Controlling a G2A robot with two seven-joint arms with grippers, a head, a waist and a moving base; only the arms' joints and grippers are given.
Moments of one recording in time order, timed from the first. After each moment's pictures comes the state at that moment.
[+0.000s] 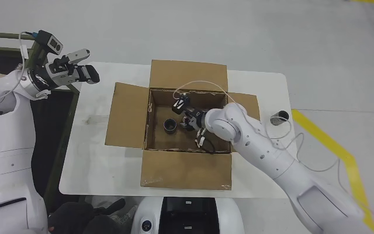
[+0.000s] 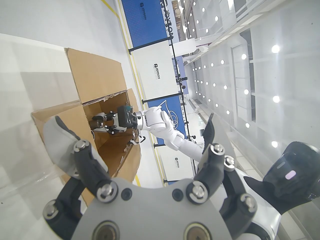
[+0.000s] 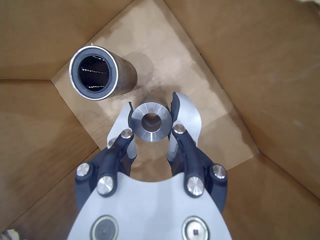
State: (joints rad) left arm 0.97 -0.89 -1.76 -1.38 -0.44 -0.01 -1.35; right arm -0.70 -1.35 0.60 -1.30 -0.84 -0.21 0.87
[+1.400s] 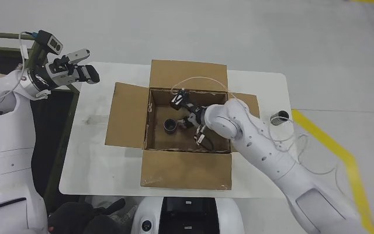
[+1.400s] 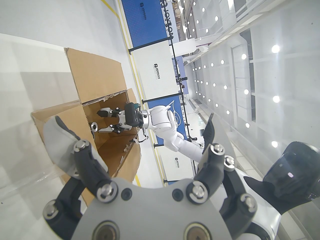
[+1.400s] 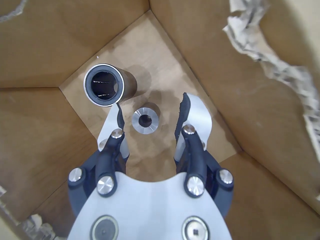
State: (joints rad) left arm 0.97 -0.89 -1.76 -1.38 -0.44 -0.01 -1.35; right arm -0.75 -1.36 0.71 -1.44 -0.92 -0.21 0.95
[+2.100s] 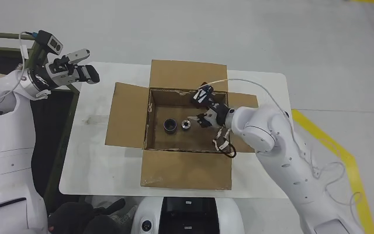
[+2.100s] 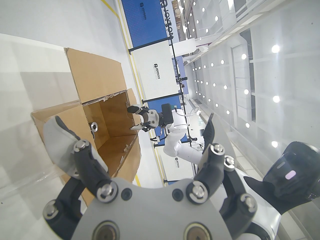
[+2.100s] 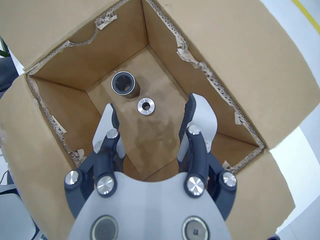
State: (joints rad) left arm 0.97 -0.89 -1.76 -1.38 -0.44 -0.01 -1.35; right arm -1.00 -1.26 1.03 -1.85 -0.95 -0.29 1.01
